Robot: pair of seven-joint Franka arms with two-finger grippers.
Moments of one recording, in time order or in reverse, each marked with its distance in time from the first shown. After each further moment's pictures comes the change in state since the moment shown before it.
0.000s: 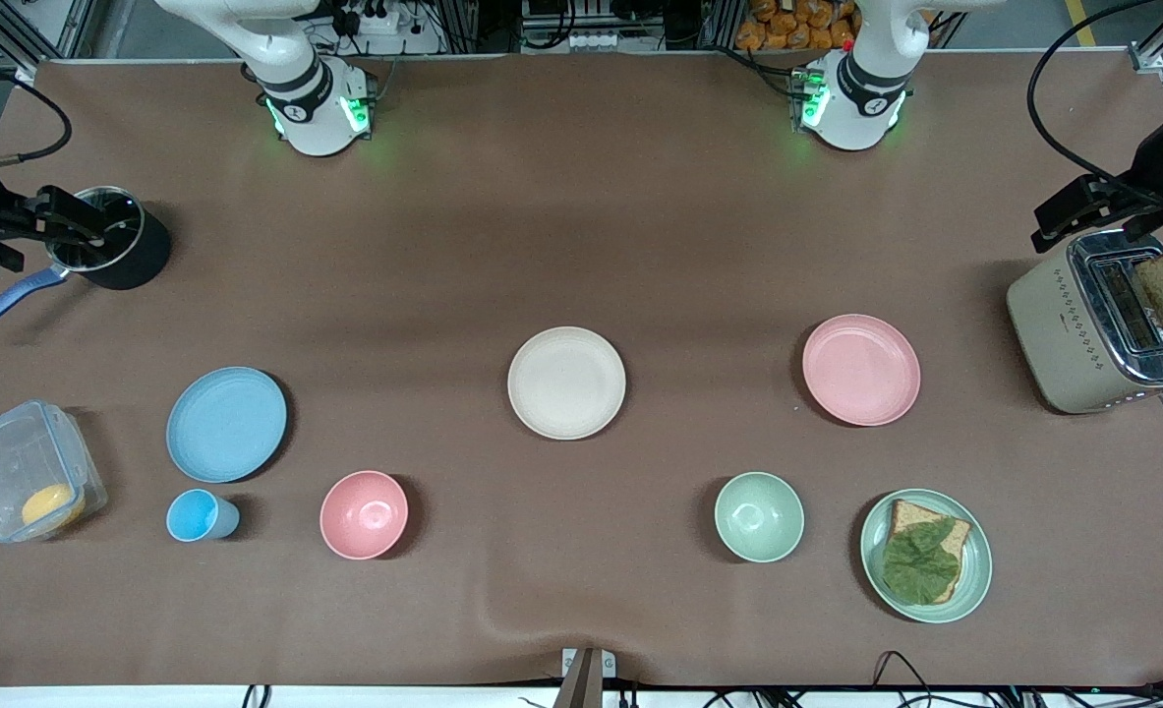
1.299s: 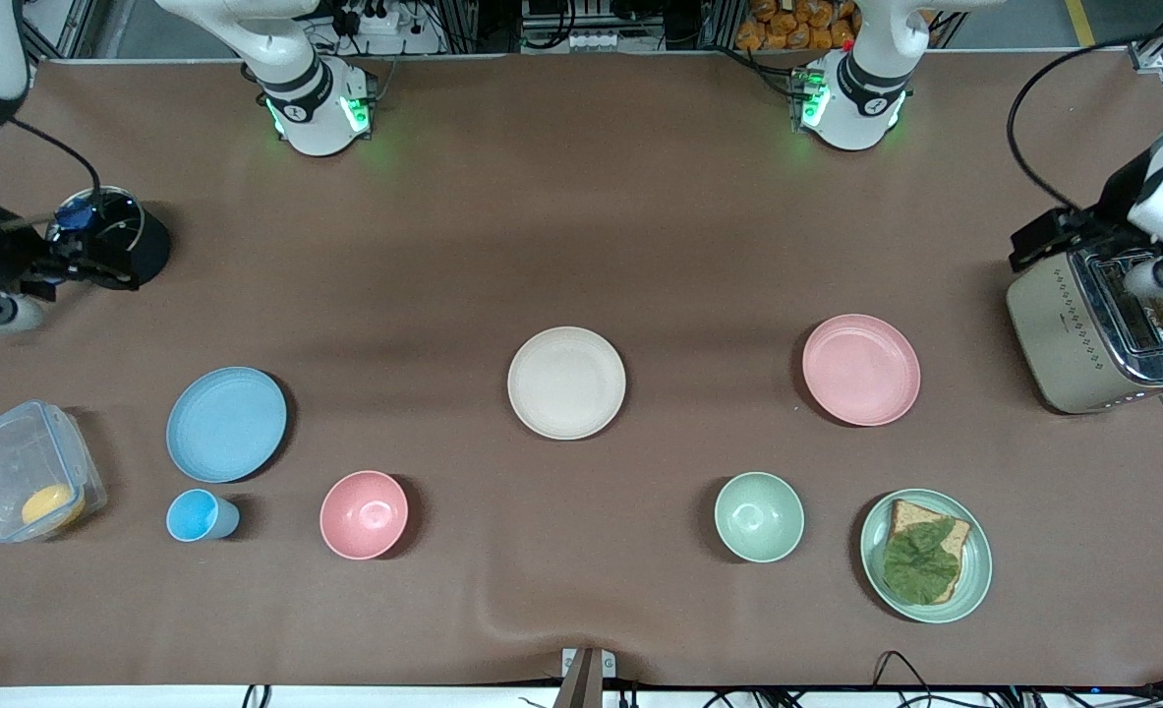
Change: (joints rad) left arm 0.003 0.048 0.001 -0.114 0.000 0.111 -0.007; right arm -0.017 0.124 -0.007 -0.011 0.000 0.037 -0.004
